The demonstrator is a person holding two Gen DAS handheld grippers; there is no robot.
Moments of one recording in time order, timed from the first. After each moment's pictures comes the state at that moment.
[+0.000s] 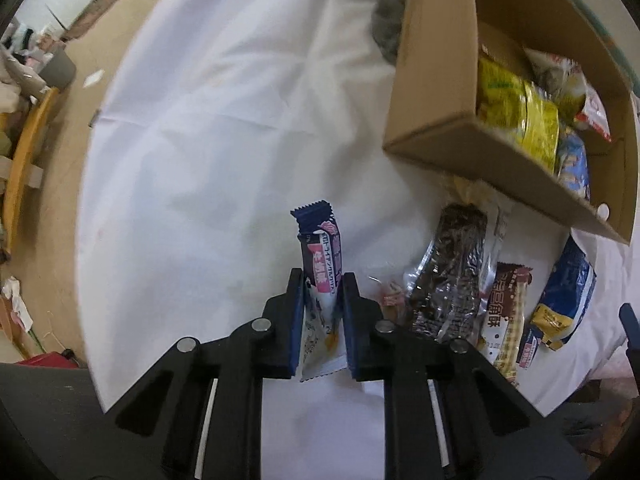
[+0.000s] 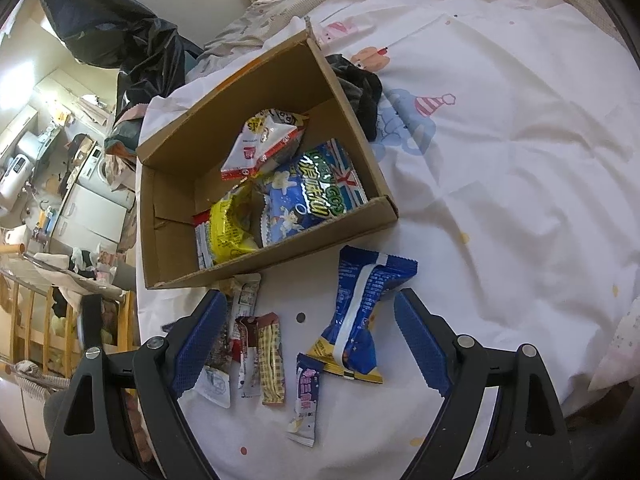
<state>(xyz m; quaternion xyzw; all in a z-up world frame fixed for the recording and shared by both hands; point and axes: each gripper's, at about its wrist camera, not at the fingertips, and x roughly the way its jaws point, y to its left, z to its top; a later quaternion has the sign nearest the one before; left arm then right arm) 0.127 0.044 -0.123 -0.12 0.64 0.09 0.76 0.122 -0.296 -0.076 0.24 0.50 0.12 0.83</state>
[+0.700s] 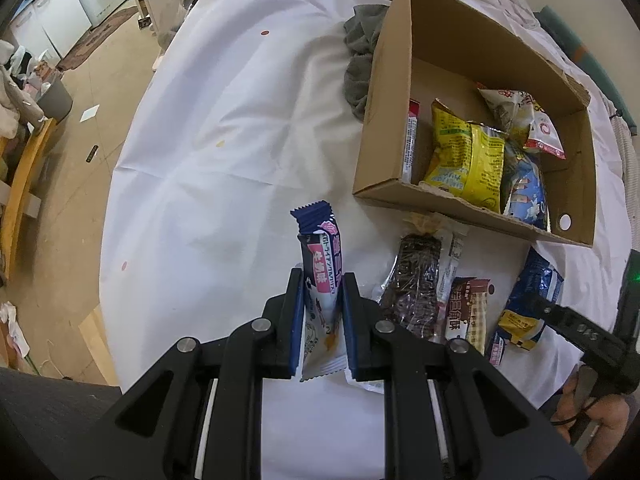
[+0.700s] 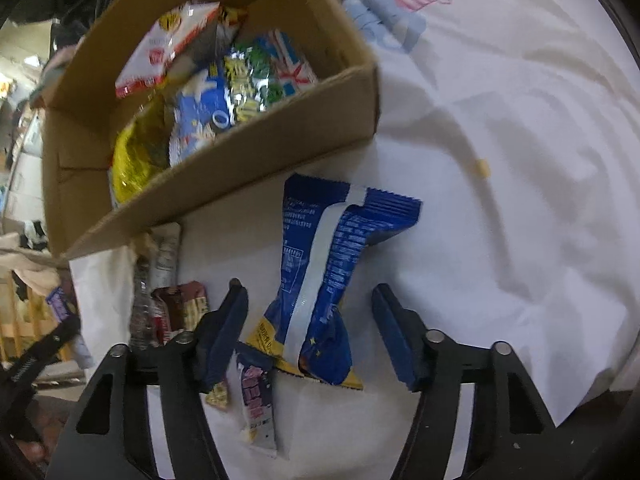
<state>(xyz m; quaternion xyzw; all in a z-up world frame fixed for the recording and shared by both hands) 0.117 0.038 -0.077 -0.12 0.59 0.06 0.80 0.158 -0.262 -0.151 0.17 0.63 0.06 0.76</state>
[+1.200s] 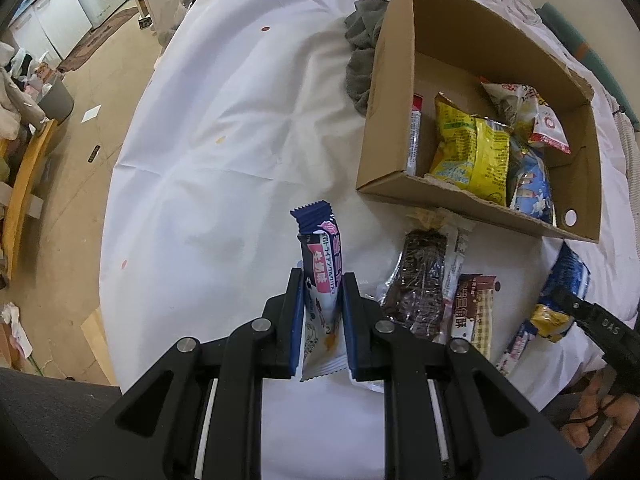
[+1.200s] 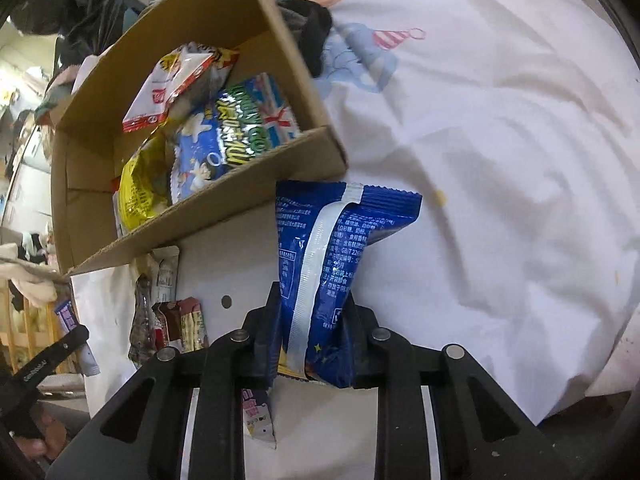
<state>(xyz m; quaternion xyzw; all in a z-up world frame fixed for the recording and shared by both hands) 0.118 0.039 -0.084 -0.11 0.59 0.07 0.80 0.138 -0.295 -0.129 0.20 0.58 0.04 0.79</state>
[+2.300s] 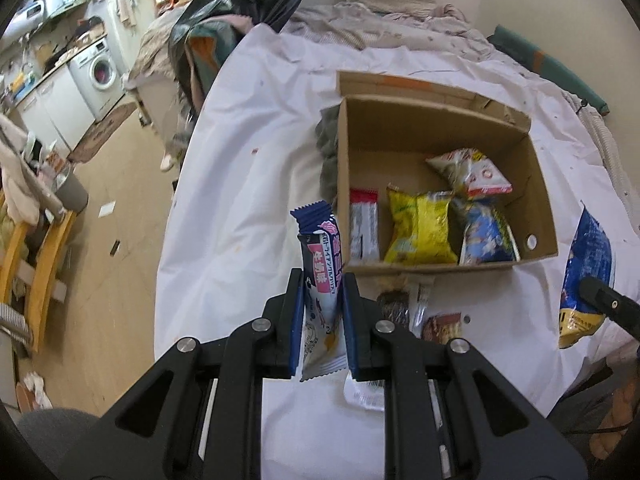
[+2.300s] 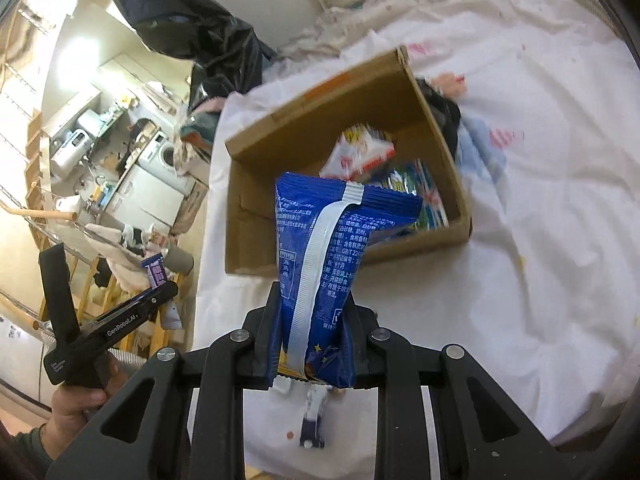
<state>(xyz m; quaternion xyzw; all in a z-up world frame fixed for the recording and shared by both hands) 0.107 0.011 0.010 -0.02 0.47 0.05 0.88 0.107 -0.276 -0.026 0.24 0.43 0.24 0.84</state>
